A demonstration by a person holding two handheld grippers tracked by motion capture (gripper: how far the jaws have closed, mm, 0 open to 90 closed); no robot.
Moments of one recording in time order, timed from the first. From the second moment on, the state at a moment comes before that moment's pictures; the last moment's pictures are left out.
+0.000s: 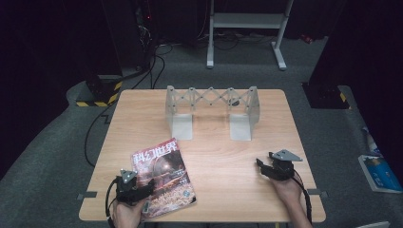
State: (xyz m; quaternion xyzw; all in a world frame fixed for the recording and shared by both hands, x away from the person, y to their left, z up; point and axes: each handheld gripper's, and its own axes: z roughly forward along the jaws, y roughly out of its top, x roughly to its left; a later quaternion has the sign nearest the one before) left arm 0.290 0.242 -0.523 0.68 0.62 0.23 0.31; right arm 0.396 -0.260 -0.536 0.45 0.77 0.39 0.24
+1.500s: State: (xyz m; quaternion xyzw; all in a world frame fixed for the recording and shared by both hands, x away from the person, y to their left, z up) left arm 0.311 0.194 -0.523 0.71 0.58 0.22 0.33; right arm 0.396 -0.260 -0.536 0.45 0.77 0.39 0.24
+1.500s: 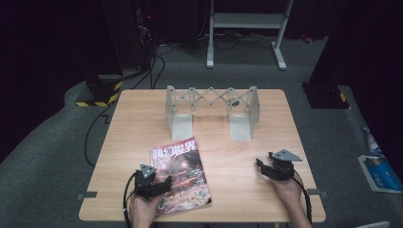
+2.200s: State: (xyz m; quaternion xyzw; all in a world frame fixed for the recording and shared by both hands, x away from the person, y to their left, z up) left arm 0.320 0.169 -0.523 0.73 0.56 0.21 0.33; right arm 0.396 -0.260 -0.536 0.45 0.77 0.39 0.24
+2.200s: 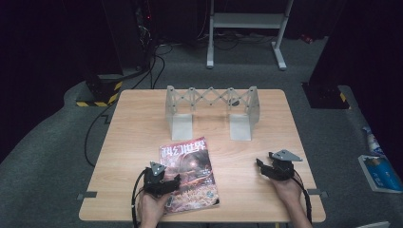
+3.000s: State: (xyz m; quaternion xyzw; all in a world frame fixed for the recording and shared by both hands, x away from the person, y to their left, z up) left arm 0.333 0.140 -0.522 0.75 0.54 0.20 0.34; right arm 0.396 -0.260 -0.536 0.45 0.77 0.39 0.24
